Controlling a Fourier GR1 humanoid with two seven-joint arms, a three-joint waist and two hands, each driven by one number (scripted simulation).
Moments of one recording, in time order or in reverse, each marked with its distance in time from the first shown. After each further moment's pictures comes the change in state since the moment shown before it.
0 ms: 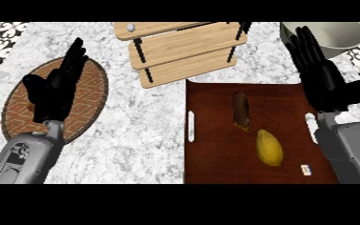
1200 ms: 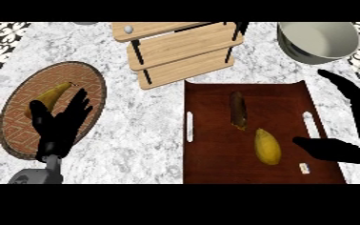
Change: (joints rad) left arm 0.246 -0.062 0.064 0.122 0.173 -0.119 0.049; right arm 0.224 -0.482 0.239 -0.600 0.723 -0.180 0.872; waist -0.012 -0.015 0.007
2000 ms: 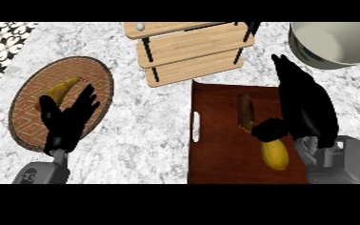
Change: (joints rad) left arm -0.045 -0.021 -0.012 0.032 -0.017 -0.021 -0.009; right arm -0.388 0.264 0.256 0.161 0.237 0.263 0.428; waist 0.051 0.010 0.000
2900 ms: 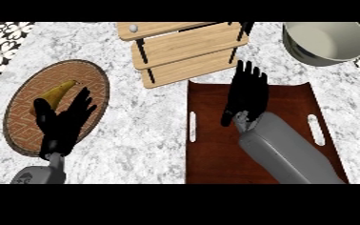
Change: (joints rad) left arm 0.029 0.001 0.021 -0.017 -0.001 0.003 0.012; right arm -0.106 0.371 0.011 0.477 0.220 0.108 0.033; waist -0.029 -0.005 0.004
